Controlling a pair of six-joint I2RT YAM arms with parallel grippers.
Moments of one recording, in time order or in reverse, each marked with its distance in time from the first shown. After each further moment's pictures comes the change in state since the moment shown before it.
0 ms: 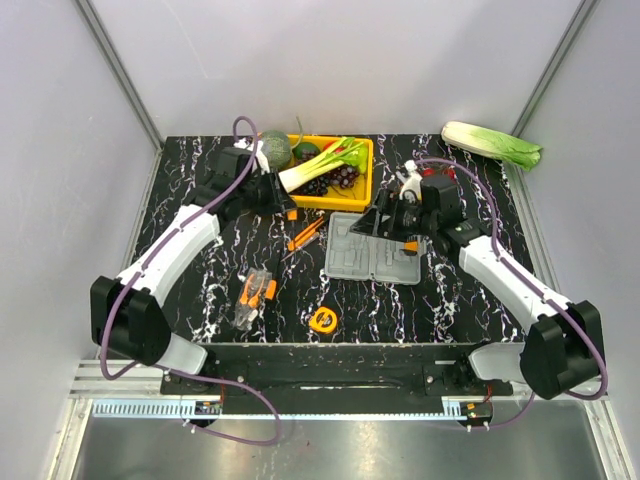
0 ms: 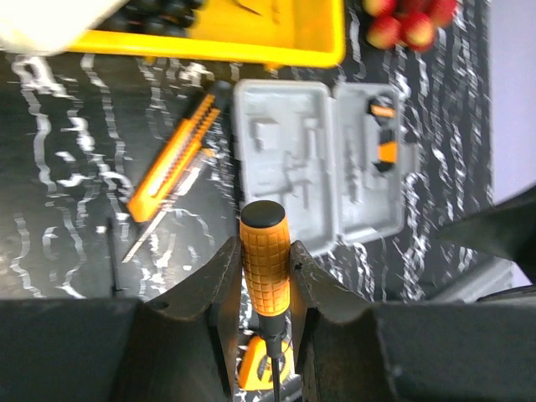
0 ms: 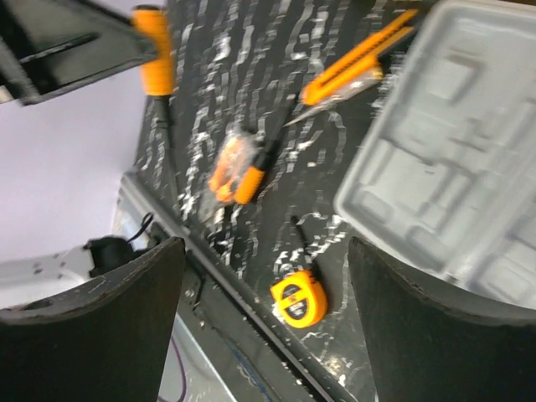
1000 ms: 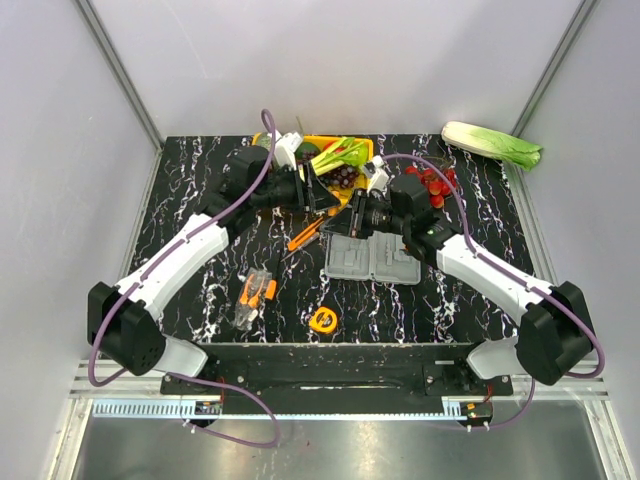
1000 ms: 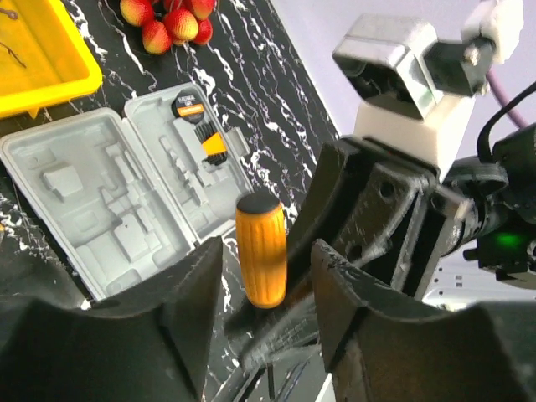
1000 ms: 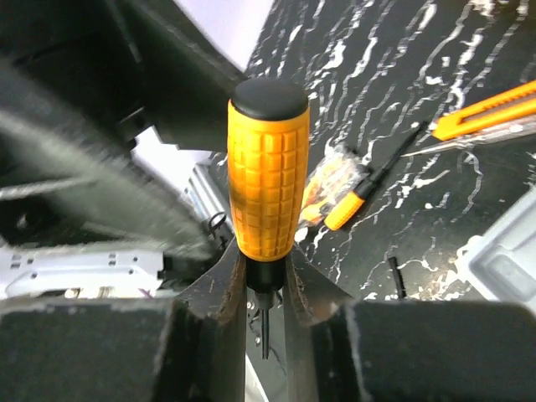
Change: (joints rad) left arm -0.166 -0.045 -0.009 0.295 0.293 -0.077; right arm 0.213 0.088 0.050 0.294 -0.046 0.166
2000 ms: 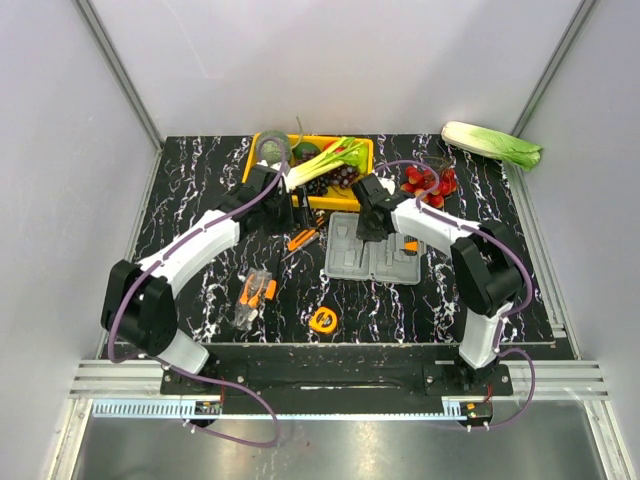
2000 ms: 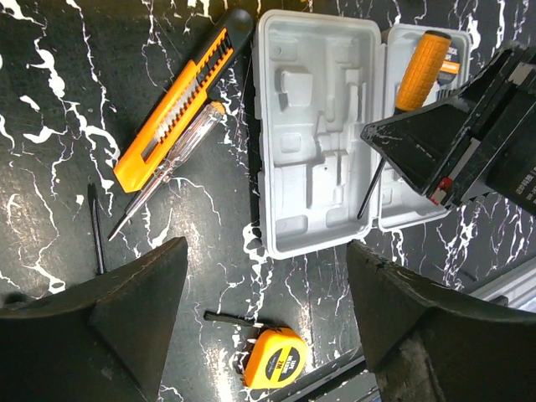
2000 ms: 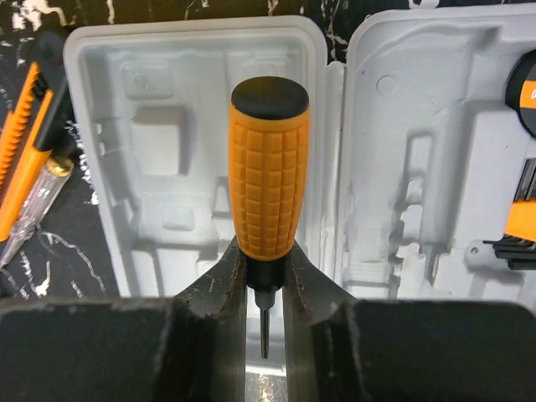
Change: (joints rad) left arm 0.037 0.105 -0.071 -0.263 -0.371 0.040; right arm -0.018 0.472 0.319 -0.610 0.753 -0.092
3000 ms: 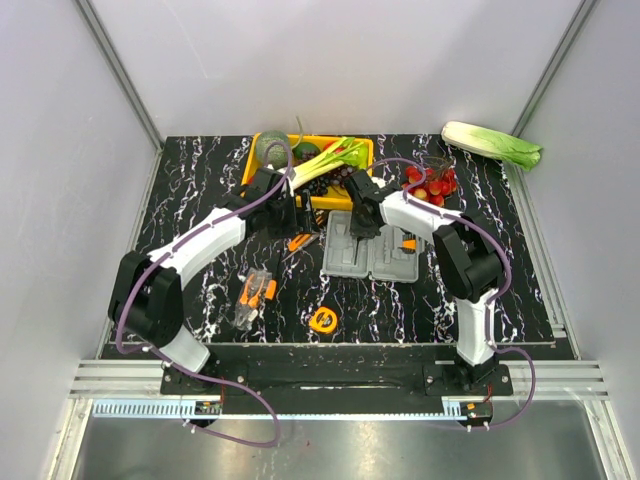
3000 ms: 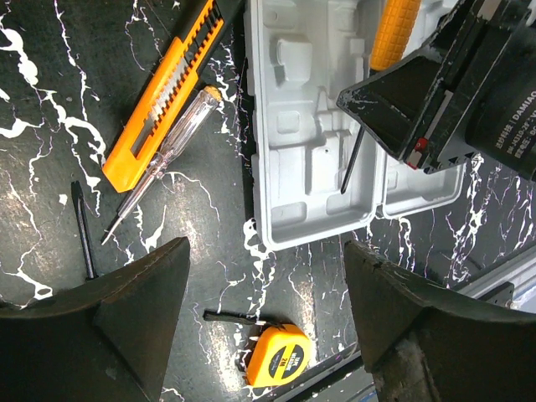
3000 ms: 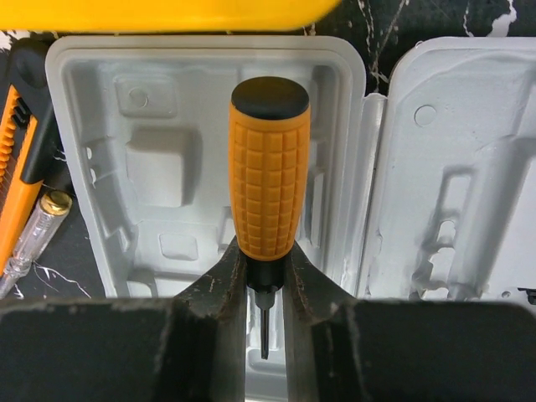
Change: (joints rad) left arm 0.000 0.065 0.000 0.006 0.047 0.011; right arm -0.006 0.159 0.134 -0.042 -0.023 -0.029
